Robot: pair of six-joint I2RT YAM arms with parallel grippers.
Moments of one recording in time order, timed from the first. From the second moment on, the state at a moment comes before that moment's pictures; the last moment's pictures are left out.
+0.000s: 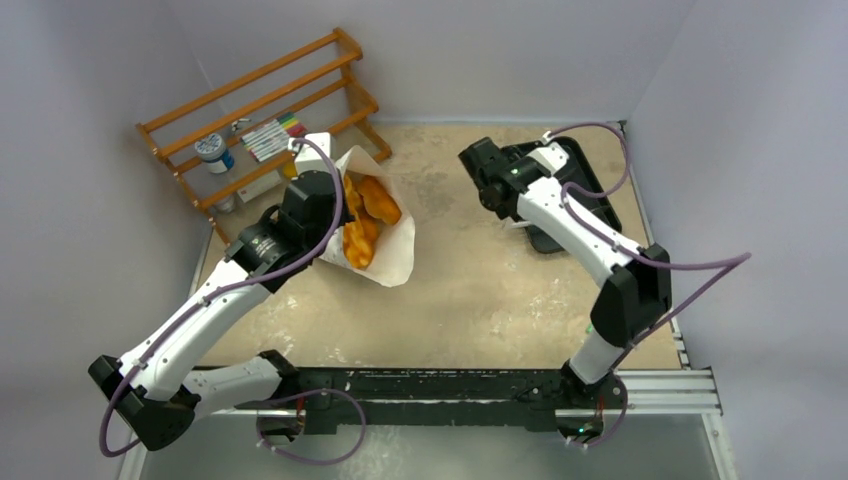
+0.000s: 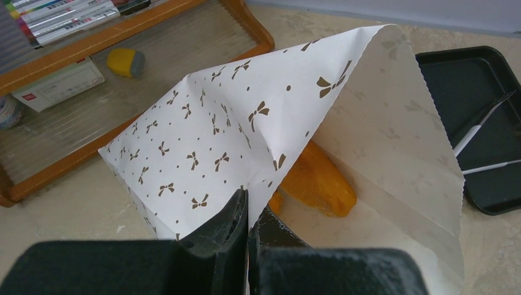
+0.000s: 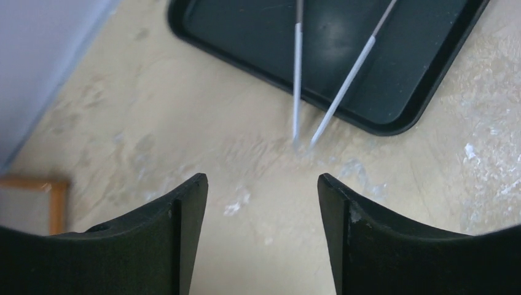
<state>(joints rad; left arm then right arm) -0.68 1.07 1.20 -0.57 -0.59 -0.41 0.65 1.65 1.56 -1.03 0.91 1.41</state>
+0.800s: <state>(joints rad) -0.68 1.07 1.20 -0.57 -0.55 -0.40 0.28 1.86 1.48 -0.86 0.64 1.28</state>
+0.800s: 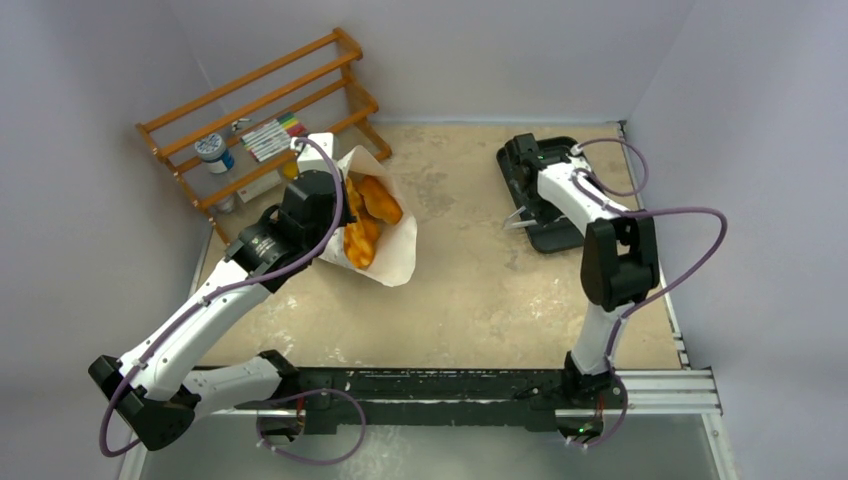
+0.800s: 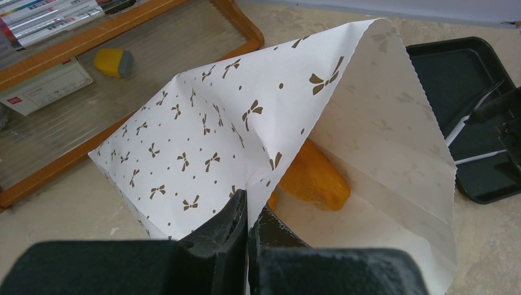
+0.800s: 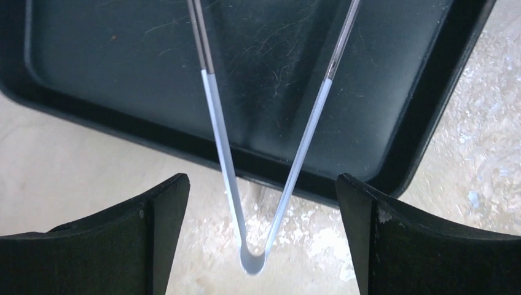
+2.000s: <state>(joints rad) -0.68 1.10 1.20 -0.54 -0.54 -0.38 0.18 2.02 1.43 -0.64 0.61 1.17</state>
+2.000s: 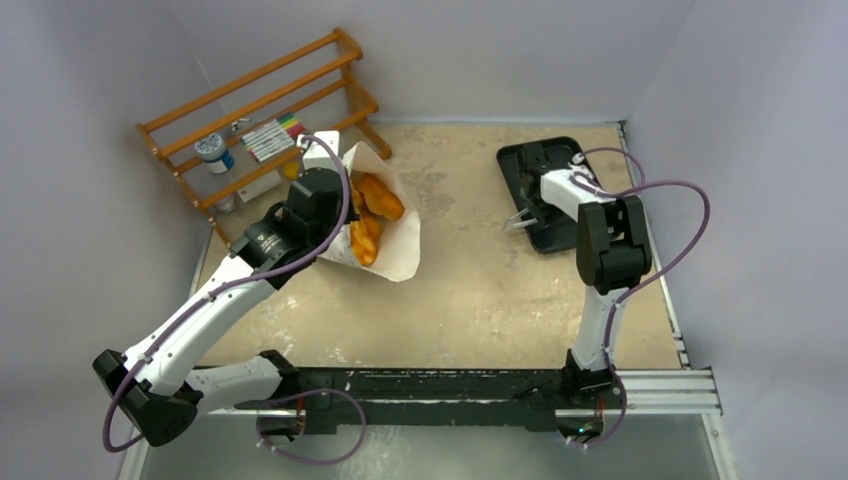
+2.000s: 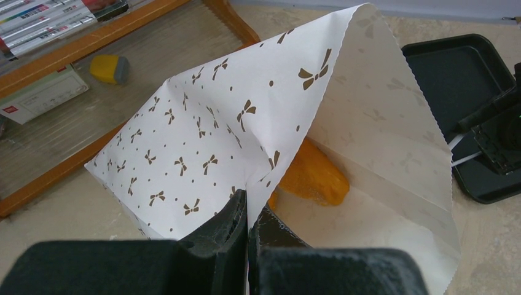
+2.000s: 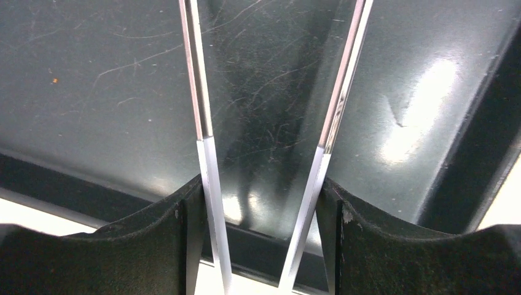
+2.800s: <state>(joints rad) -0.68 1.08 1.16 -0.53 -0.49 -0.38 0.48 1.70 1.29 -0.70 0.82 1.06</state>
